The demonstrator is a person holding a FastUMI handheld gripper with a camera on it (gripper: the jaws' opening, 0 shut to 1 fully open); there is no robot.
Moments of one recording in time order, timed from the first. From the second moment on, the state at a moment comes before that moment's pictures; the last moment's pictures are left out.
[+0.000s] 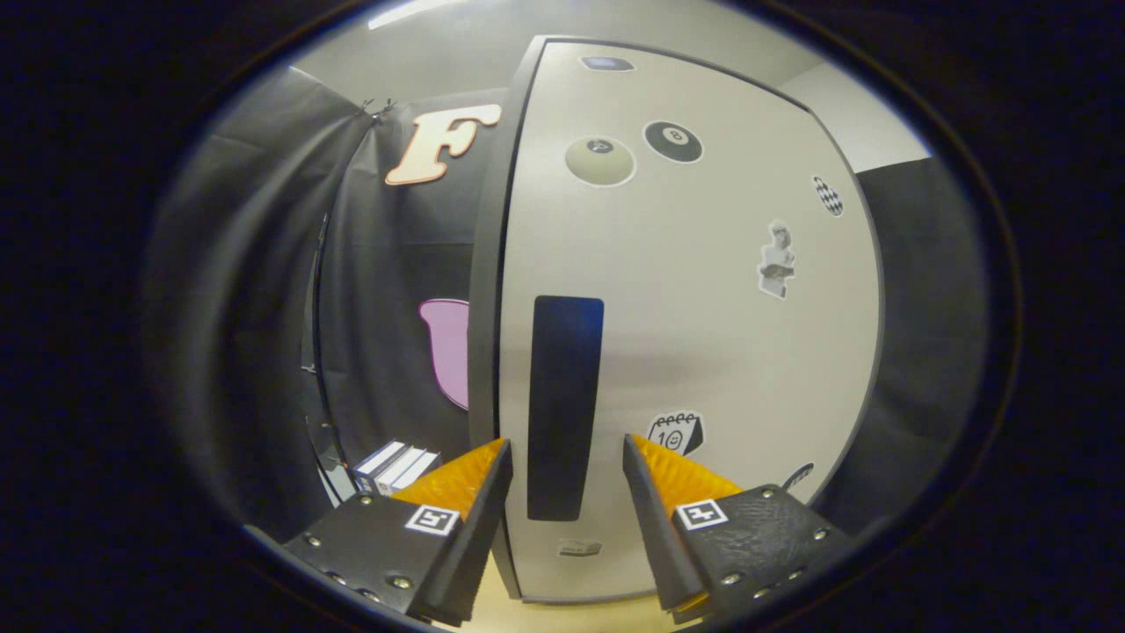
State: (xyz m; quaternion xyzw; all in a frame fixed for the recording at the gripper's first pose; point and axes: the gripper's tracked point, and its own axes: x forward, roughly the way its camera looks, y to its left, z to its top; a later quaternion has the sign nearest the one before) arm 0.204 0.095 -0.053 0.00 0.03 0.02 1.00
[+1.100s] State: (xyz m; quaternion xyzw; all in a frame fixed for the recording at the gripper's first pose) arm 0.178 0.089 -0.055 0.06 0.06 0.02 1.00
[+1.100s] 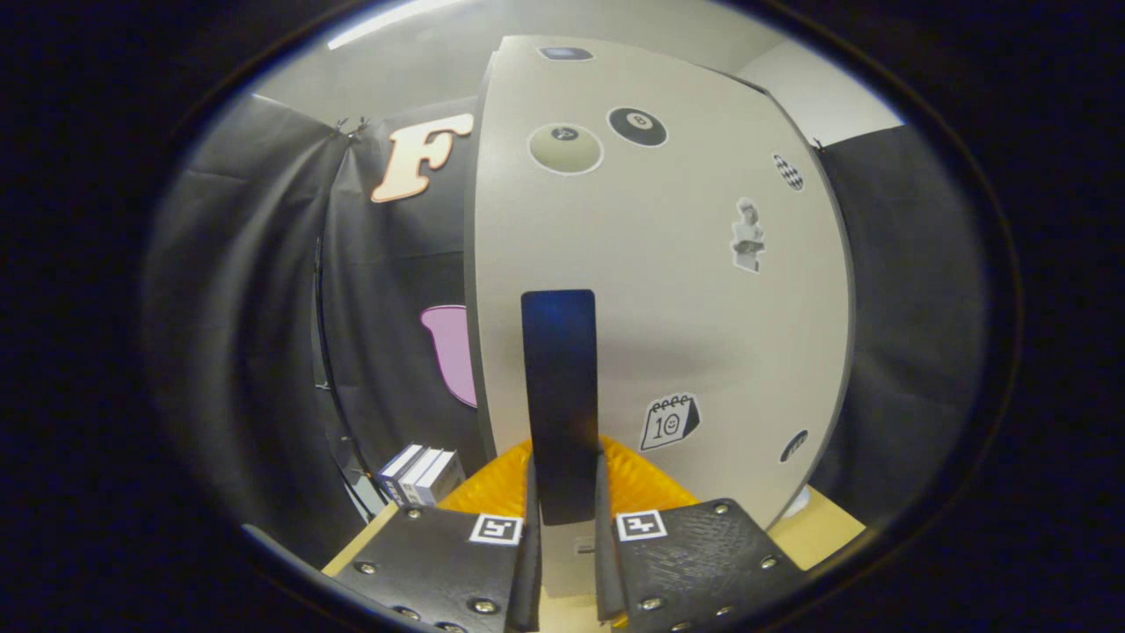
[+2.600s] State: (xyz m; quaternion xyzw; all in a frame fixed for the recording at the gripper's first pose) arm 0.081 -0.018 -0.050 0.07 0.05 -0.07 0.99
